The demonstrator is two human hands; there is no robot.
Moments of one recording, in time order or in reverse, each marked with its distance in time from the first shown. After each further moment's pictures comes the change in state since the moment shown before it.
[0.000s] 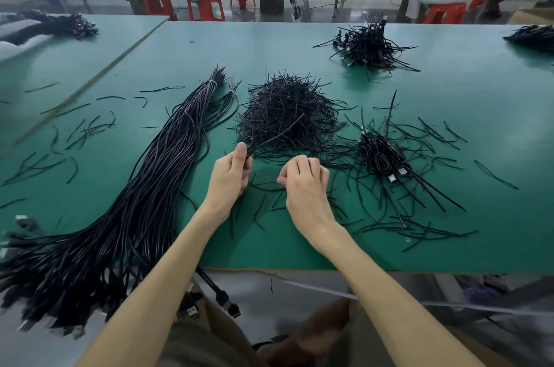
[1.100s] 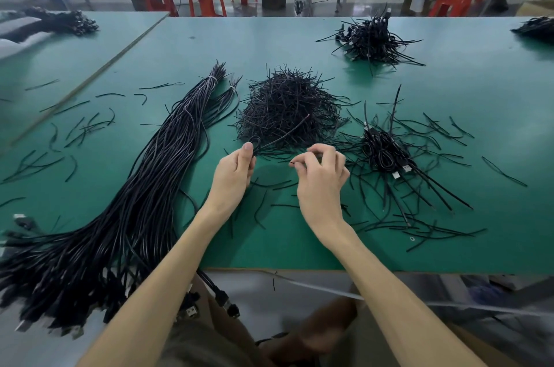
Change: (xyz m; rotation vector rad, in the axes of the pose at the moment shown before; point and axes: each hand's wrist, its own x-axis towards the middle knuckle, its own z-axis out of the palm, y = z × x) left_hand 0.002 -0.005 0.006 0.161 -0.010 0.064; right_hand 0.005 0.006 -0.010 0.272 0.161 0.237
